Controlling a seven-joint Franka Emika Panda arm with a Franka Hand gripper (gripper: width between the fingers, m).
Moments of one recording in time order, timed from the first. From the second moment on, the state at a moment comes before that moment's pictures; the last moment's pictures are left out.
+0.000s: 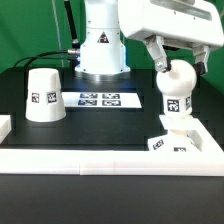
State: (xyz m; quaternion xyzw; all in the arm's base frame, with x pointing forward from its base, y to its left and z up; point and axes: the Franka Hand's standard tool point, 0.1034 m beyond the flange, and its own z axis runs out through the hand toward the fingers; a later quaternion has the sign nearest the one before) arm 0.615 0.093 0.143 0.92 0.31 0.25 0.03
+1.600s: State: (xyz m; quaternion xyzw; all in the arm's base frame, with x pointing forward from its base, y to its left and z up) arm 0.599 0.099 0.126 0.95 0.29 0.06 0.00
